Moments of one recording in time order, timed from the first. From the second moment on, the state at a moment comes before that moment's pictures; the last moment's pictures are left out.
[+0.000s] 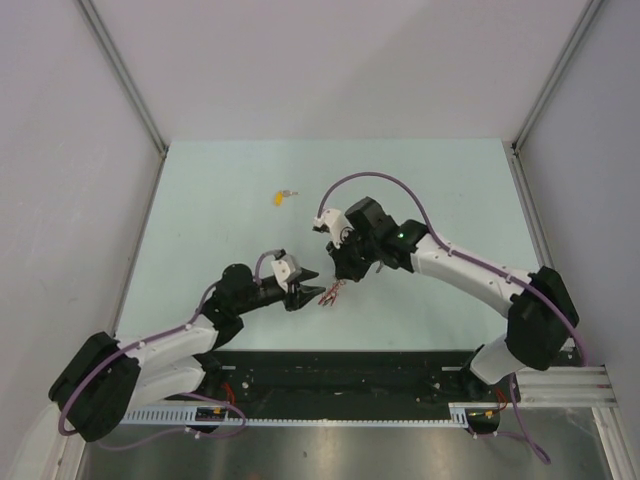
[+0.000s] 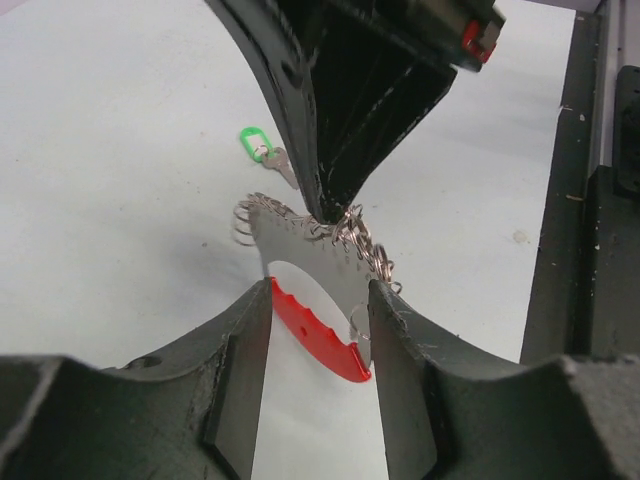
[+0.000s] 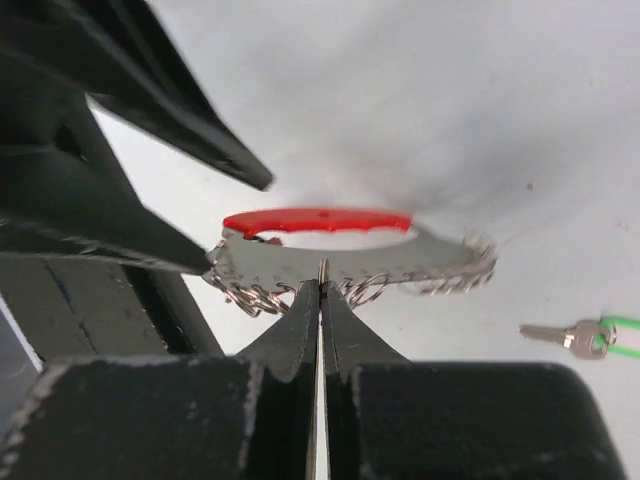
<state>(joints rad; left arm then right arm) -0.66 1.04 0.24 0.68 0.50 0.05 0.81 1.51 1.18 -0.53 -0.33 -0.10</state>
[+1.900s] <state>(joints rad) -0.67 1.28 0.34 0.75 0.77 0.05 0.86 1.49 1.19 -0.66 -0.41 -0.29</state>
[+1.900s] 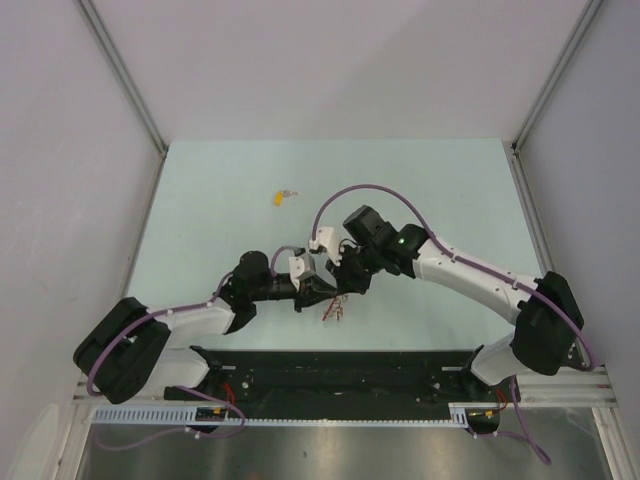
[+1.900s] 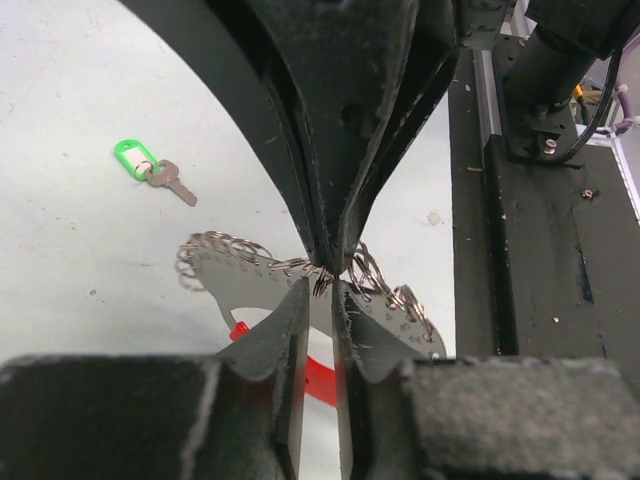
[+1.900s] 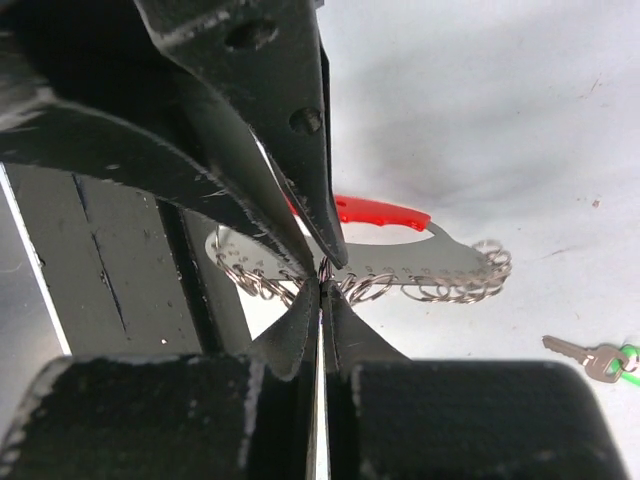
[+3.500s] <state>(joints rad) -0.67 0.91 0.10 0.99 0.39 -0.08 0.69 1.06 0.68 0.19 -0.43 0.15</state>
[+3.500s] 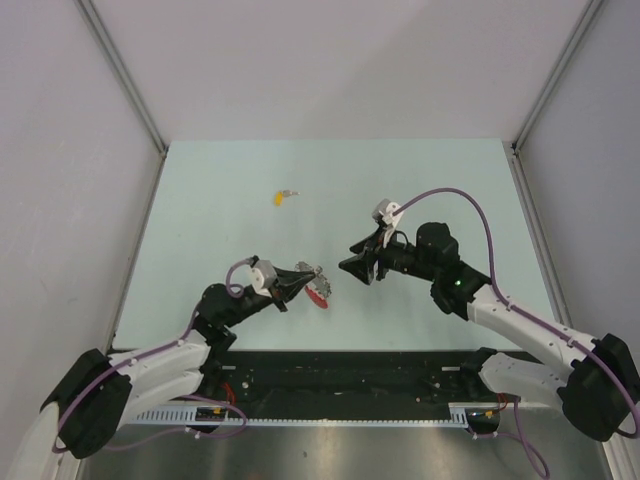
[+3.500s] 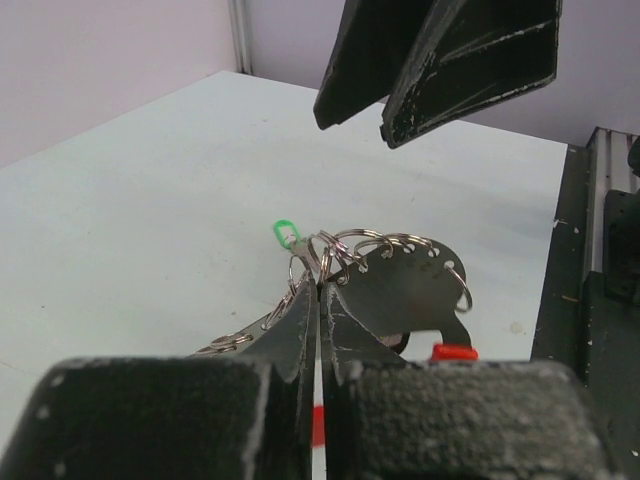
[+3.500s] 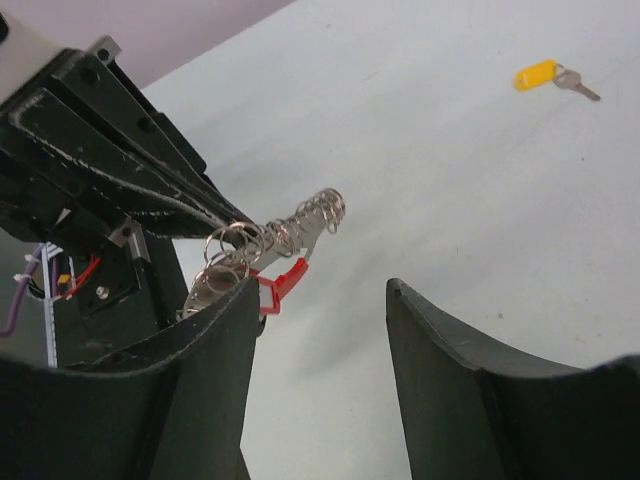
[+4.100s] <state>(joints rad) -0.67 1.04 0.13 1.03 0.49 -0.07 0.67 1.13 0.67 0.29 -0.52 0.18</state>
